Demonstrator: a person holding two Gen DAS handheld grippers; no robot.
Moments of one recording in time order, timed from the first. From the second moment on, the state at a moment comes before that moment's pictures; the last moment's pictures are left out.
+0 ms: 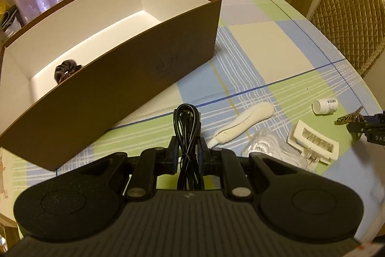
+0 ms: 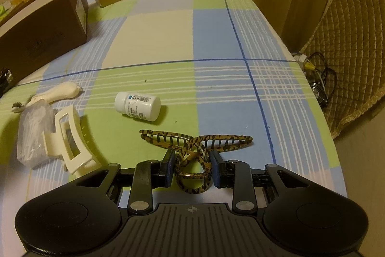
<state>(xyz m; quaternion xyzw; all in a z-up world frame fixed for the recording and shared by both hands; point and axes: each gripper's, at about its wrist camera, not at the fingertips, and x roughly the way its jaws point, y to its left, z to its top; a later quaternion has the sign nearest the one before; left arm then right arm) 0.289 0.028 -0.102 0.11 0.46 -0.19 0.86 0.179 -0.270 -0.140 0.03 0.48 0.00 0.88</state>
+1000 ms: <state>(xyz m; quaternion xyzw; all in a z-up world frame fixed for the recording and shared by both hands) 0.246 0.044 -0.103 0.09 0.48 -0.16 0.86 0.175 -0.273 -0.136 0.05 0.53 0.01 0.85</state>
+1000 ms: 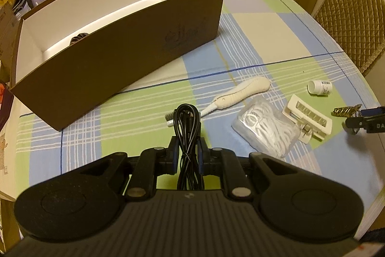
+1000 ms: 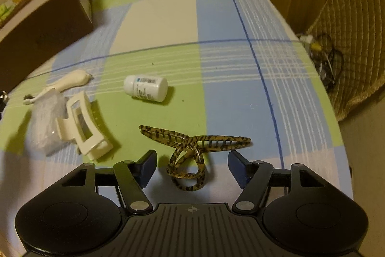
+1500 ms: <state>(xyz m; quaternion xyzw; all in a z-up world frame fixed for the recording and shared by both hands) 0.240 0.052 -0.102 0.09 0.48 -0.16 0.86 0.171 -0.252 -0.135 -0.04 0.53 0.05 0.85</state>
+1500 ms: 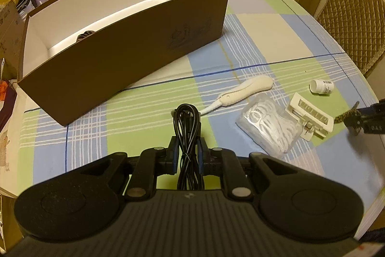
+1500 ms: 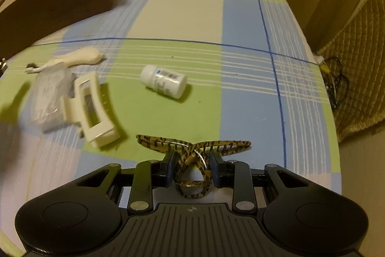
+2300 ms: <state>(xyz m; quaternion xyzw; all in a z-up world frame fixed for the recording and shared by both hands) 0.238 0.051 -0.096 0.09 0.47 -0.16 0.86 0.152 -0.234 -0.080 -0.02 0.46 0.10 0.88</state>
